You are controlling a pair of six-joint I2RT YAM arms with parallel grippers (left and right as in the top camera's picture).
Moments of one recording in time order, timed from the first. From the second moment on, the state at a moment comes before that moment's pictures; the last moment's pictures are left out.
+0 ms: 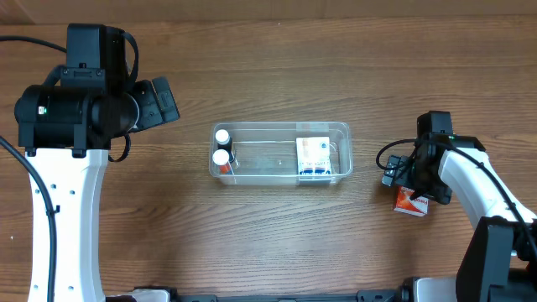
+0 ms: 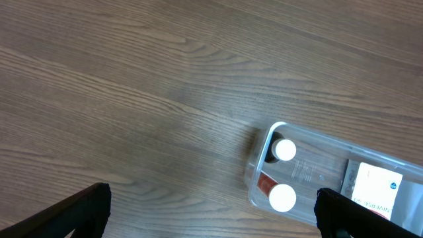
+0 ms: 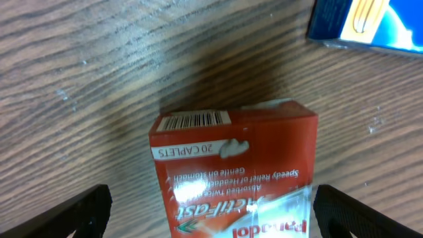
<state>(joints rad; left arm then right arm) -0.06 1.49 1.87 -1.44 -0.10 -0.37 -0.10 1.58 0.91 -0.85 0.08 0.28</state>
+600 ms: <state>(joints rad) -0.06 1.49 1.87 -1.44 -0.10 -0.36 -0.10 1.58 0.81 -0.73 0.07 0.28</state>
